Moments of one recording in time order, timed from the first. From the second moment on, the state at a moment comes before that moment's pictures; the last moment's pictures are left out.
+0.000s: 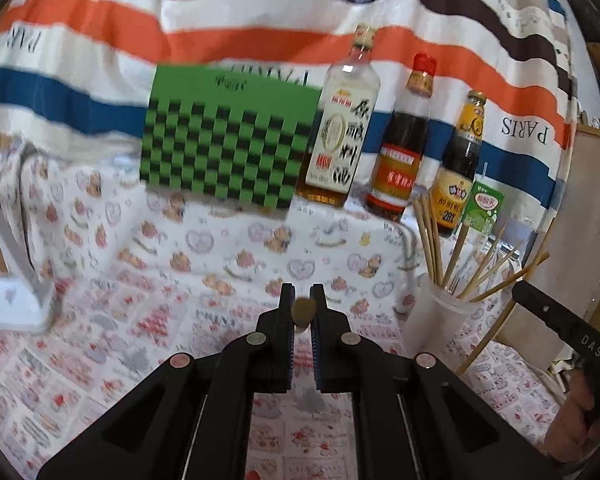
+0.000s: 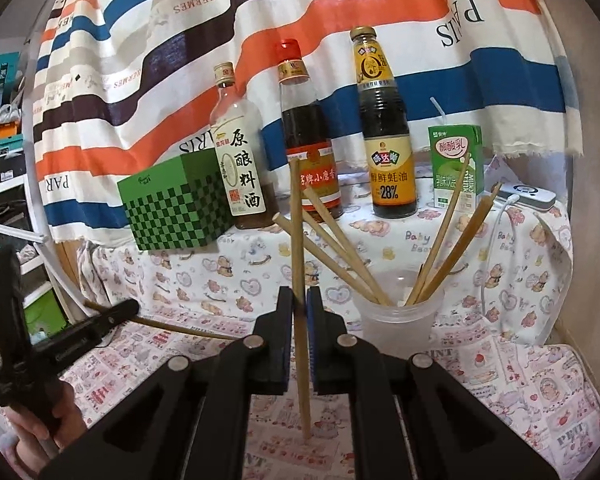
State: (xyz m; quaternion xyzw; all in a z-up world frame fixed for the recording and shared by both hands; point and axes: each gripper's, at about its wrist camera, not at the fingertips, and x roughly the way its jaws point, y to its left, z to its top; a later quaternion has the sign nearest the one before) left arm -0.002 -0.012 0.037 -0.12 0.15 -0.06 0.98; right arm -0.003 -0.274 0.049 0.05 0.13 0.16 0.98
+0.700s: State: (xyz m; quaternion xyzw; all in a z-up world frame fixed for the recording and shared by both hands) left arm -0.017 -0.062 0.155 -0.08 0.13 -0.20 0.97; right arm -0.012 -0.326 0.171 0.08 -0.01 0.09 0.99
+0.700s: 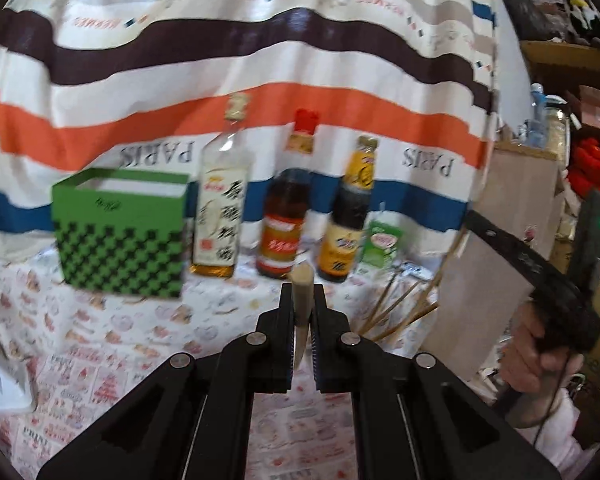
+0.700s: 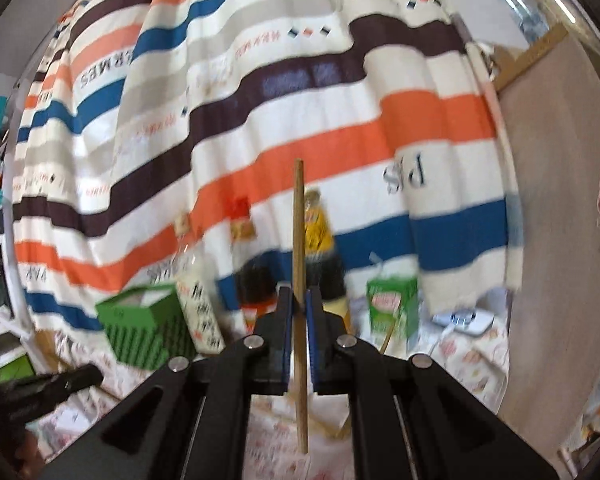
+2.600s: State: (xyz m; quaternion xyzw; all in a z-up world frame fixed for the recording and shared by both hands) left arm 0.118 -0.164 0.132 -0.06 0.16 -0.22 0.96; right arm 0.069 -0.373 0.146 0.12 0.06 0.09 0.99
